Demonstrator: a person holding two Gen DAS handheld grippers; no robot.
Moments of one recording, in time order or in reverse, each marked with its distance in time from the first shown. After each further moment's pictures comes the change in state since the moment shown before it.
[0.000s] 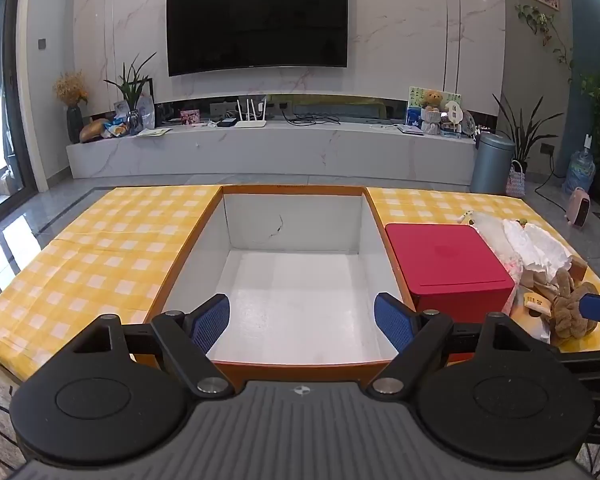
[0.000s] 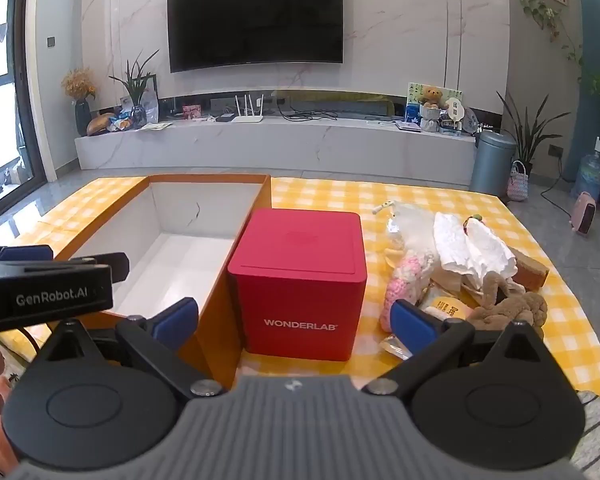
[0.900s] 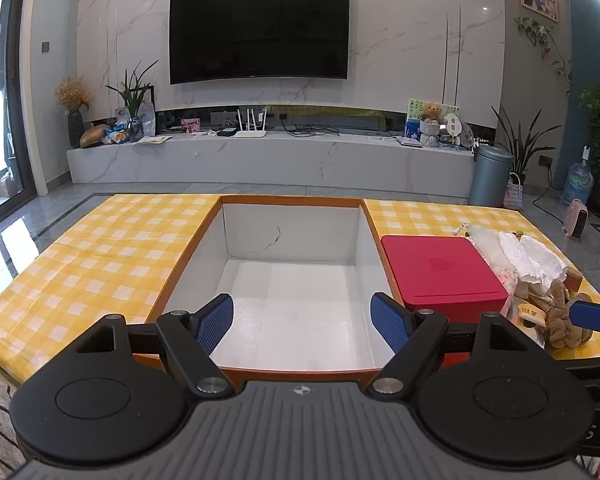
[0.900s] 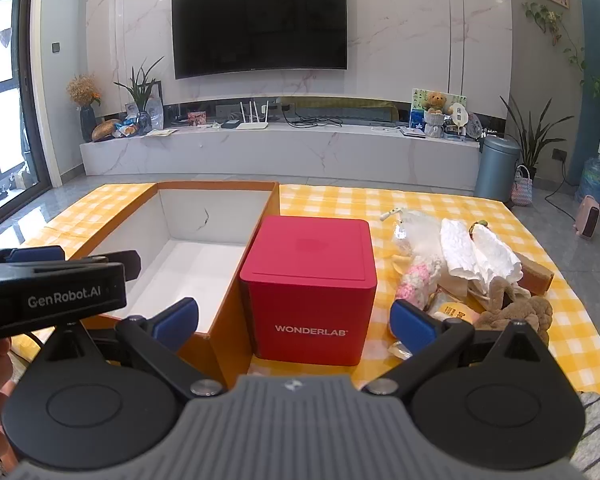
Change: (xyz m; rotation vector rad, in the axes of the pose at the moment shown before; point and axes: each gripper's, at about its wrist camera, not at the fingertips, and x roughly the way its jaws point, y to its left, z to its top) left arm -0.005 -0.002 -0.001 0.003 -0.045 0.006; right arm -0.004 0.007 -0.002 0.003 -0.018 0.016
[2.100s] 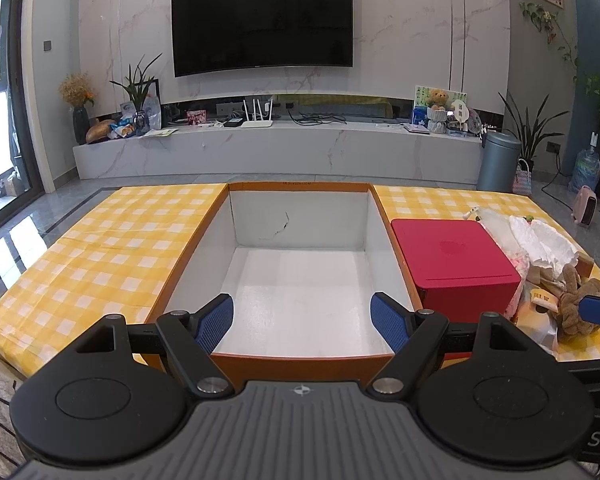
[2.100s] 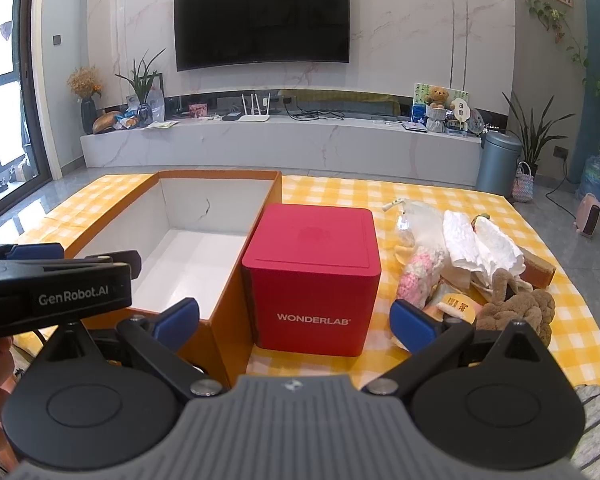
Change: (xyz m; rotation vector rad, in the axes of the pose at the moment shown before) left arm 0.006 -0.001 -0.005 0.022 0.036 0.031; right arm 0.006 0.003 -0.007 -0.009 0.019 0.002
